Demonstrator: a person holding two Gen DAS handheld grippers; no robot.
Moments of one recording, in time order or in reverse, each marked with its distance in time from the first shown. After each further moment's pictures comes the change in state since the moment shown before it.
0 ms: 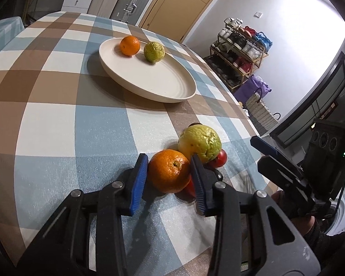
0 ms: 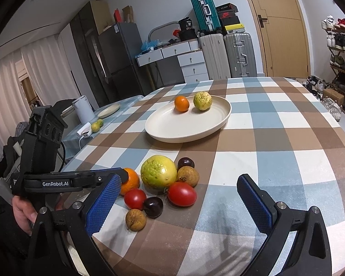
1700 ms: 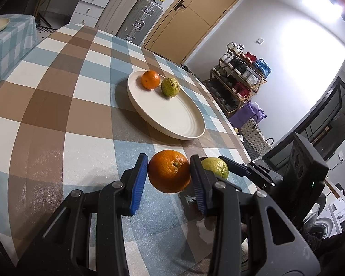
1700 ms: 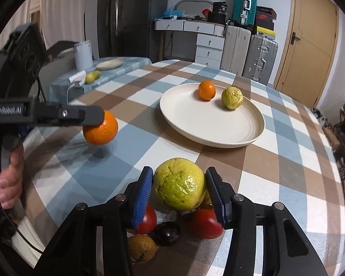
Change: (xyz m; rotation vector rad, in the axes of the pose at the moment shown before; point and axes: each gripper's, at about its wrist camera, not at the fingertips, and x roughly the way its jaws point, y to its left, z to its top) left arm -0.052 0.043 0.029 -0.082 -0.122 -0.033; right arm 0.071 0.060 0.018 -0.311 0.176 -0.116
